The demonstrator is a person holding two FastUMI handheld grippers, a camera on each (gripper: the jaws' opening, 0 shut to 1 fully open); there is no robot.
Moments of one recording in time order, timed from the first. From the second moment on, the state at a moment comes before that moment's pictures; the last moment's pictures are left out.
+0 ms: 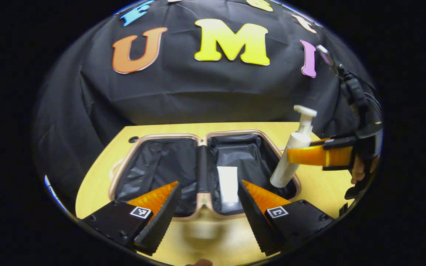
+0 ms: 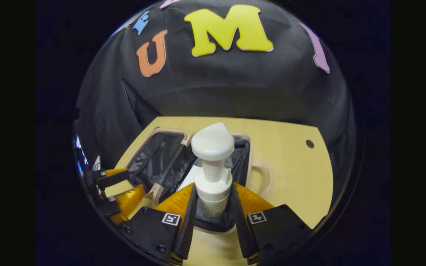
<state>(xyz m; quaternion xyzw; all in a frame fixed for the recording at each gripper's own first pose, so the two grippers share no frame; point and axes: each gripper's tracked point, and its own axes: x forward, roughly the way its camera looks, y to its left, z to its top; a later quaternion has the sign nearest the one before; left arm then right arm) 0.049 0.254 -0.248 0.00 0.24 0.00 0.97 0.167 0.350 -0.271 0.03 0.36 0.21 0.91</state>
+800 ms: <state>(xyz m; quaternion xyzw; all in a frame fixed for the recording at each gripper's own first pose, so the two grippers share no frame) 0.006 0.415 -0.263 -0.06 0.20 0.11 0.97 0.214 0.395 -0.334 0.04 0.44 0.13 0.89</state>
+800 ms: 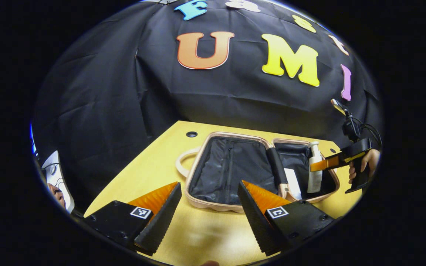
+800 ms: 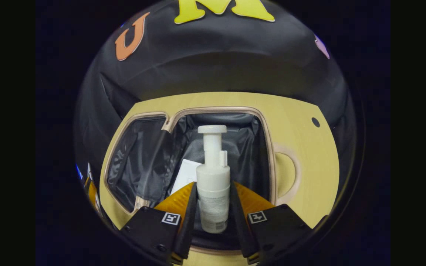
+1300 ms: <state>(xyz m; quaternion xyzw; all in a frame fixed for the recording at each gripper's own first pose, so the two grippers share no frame) 0.063 0.513 -0.243 -0.14 0.14 0.16 0.97 0.213 0.394 -0.368 0.04 0.49 0.08 0.87</state>
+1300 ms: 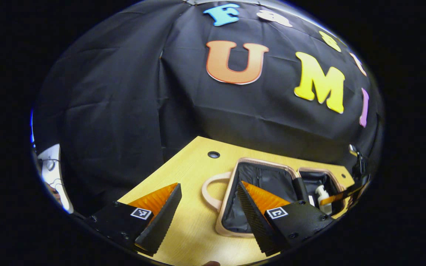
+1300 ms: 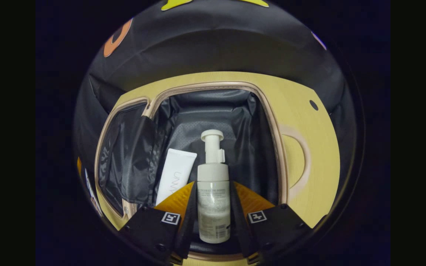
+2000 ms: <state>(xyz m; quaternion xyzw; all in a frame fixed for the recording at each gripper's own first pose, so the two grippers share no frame) 0.126 0.525 -0.361 -0.50 0.21 0.10 0.84 0.174 0.377 -0.254 0.07 0.39 0.16 0.90</state>
